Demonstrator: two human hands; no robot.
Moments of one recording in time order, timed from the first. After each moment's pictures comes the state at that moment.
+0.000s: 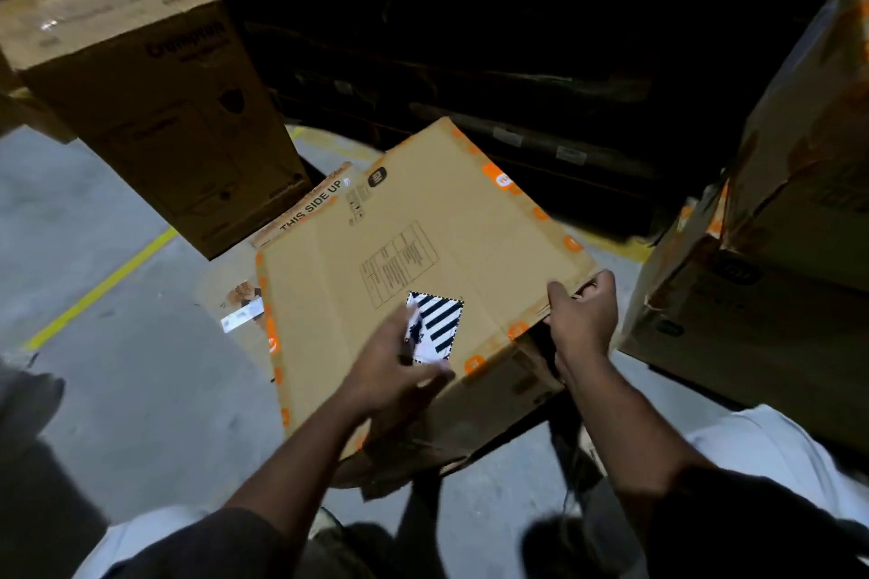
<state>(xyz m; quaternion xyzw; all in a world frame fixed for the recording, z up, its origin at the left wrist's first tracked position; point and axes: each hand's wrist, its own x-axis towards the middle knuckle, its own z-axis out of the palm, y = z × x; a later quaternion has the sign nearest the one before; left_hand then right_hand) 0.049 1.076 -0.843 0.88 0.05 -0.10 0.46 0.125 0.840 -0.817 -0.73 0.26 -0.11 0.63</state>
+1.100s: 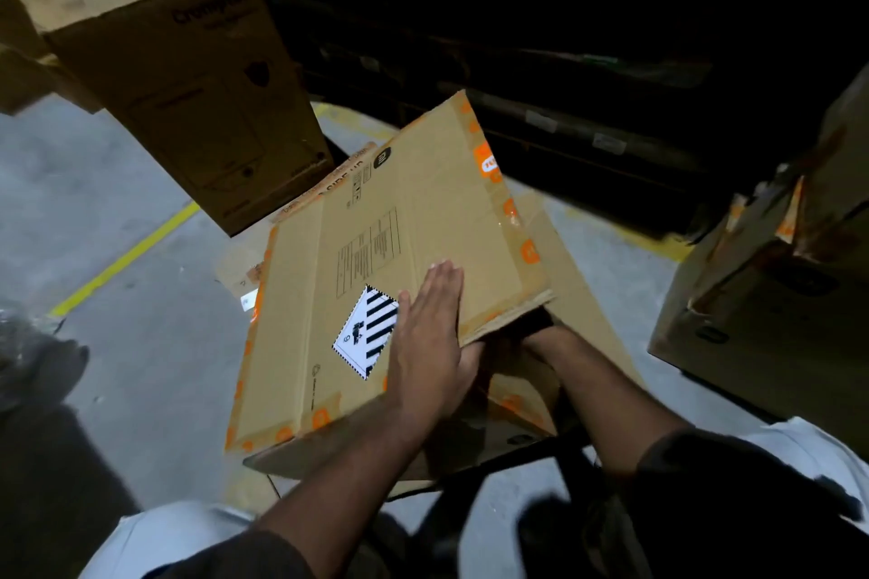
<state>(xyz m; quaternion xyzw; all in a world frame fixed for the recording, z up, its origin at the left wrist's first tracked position) 0.047 1.041 -0.812 0.96 0.01 0.10 0.26 0.150 0.895 -0.827 -0.84 -0.05 0.26 0.47</state>
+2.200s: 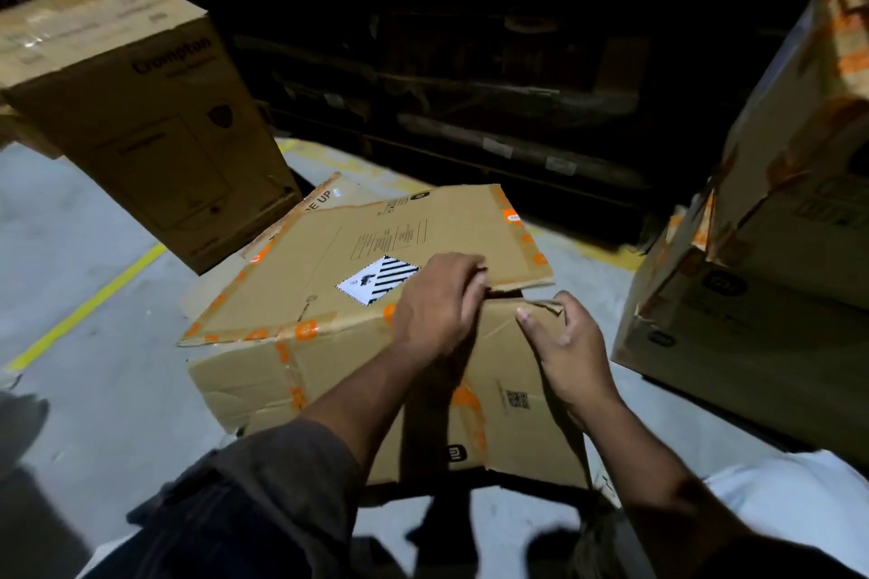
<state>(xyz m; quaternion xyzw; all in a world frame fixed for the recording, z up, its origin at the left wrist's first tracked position) 0.130 1.003 -0.802 0.95 -0.12 0.15 0.23 0.092 0.819 -0.793 -0.81 0.04 0.00 0.58</state>
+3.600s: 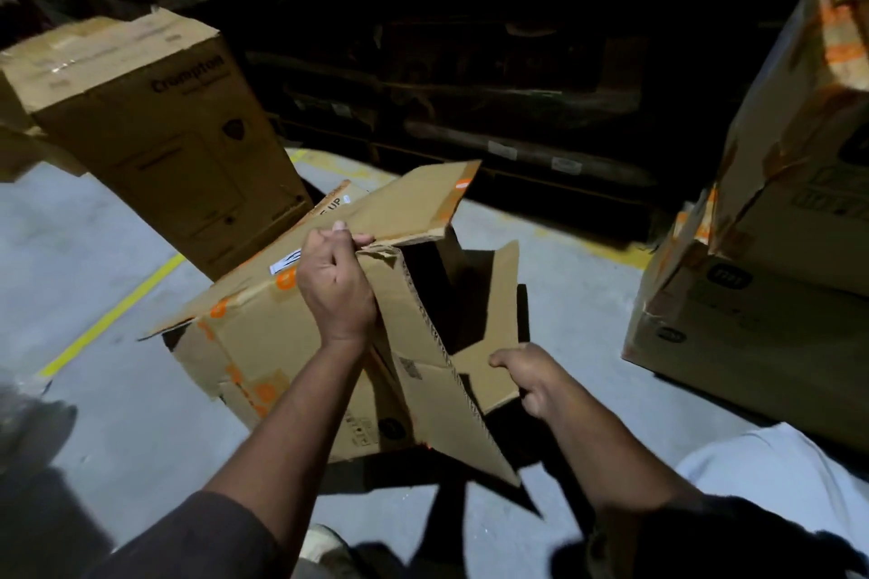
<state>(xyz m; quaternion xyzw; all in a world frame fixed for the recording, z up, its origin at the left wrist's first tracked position) 0.110 1.062 -0.735 0.75 0.12 0.39 0.52 0.107 0.860 -0.849 -0.66 0.26 0.32 0.63</state>
